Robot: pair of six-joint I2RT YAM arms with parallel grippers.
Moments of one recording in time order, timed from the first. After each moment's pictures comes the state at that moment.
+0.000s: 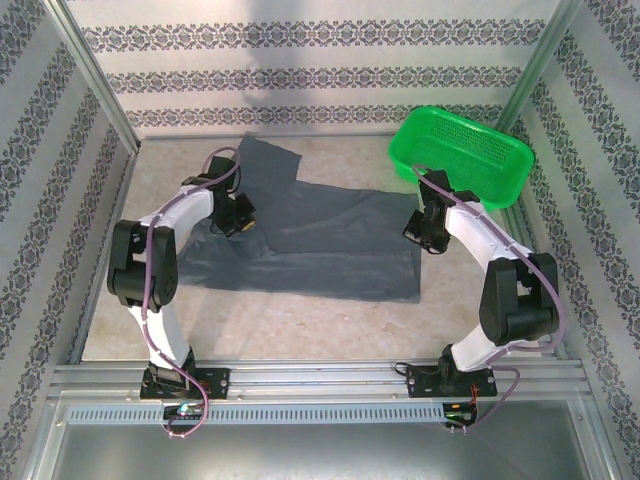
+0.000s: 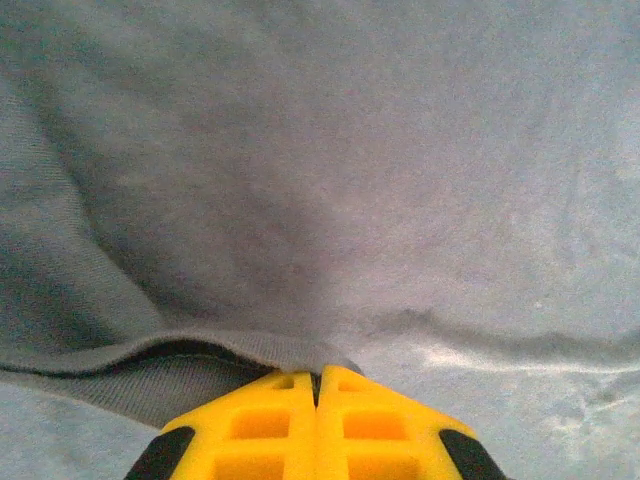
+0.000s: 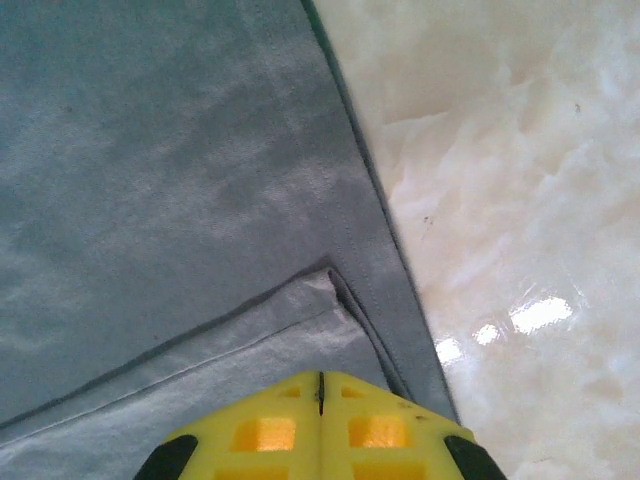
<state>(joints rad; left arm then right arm) -0.15 1.87 1.36 -0.70 0.24 -0.83 0.12 1.58 1.12 -0.84 -0.03 0.68</state>
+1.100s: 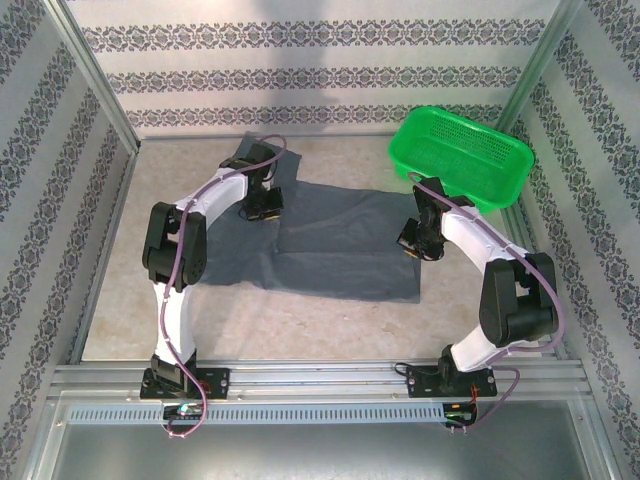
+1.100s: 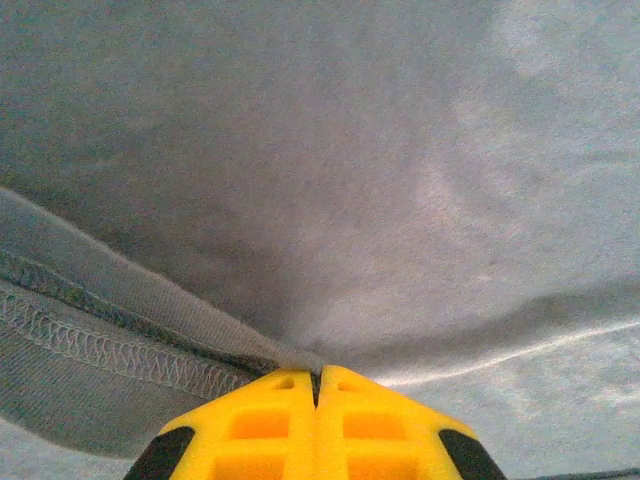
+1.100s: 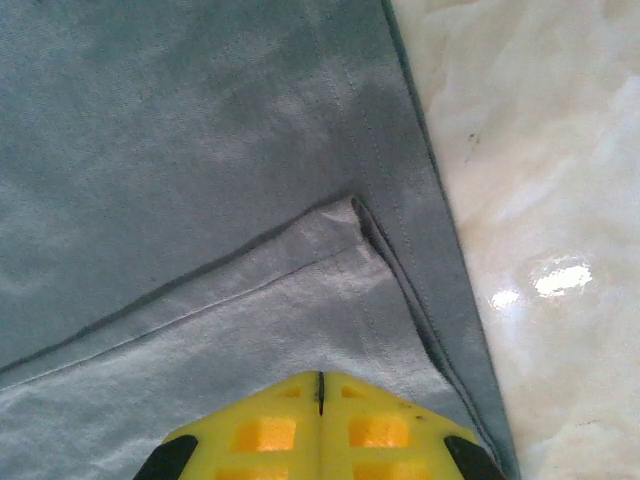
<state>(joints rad) -0.29 2.11 1.70 -0.86 0.16 -0.52 0.15 1.58 1.07 -0.84 -0.10 0.71</state>
